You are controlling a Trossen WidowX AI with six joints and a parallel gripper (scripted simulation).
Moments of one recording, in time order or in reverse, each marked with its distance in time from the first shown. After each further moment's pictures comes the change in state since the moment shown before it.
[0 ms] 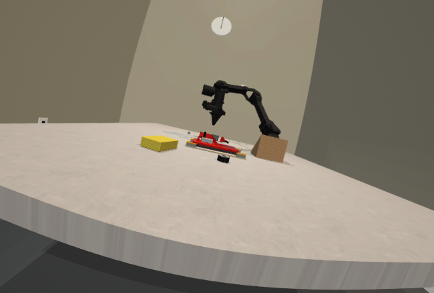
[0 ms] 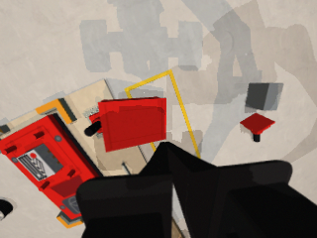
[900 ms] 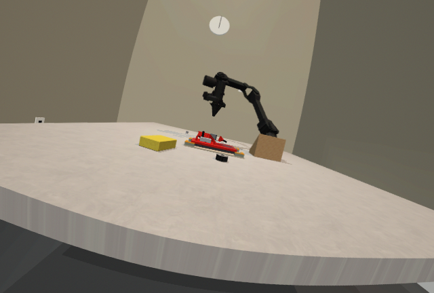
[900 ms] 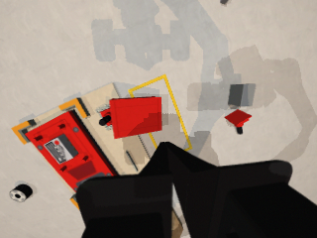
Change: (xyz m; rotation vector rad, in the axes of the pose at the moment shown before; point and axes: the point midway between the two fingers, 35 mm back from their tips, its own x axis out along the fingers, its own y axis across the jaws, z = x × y) arm -0.048 -0.002 -0.001 0.004 -0.014 0.007
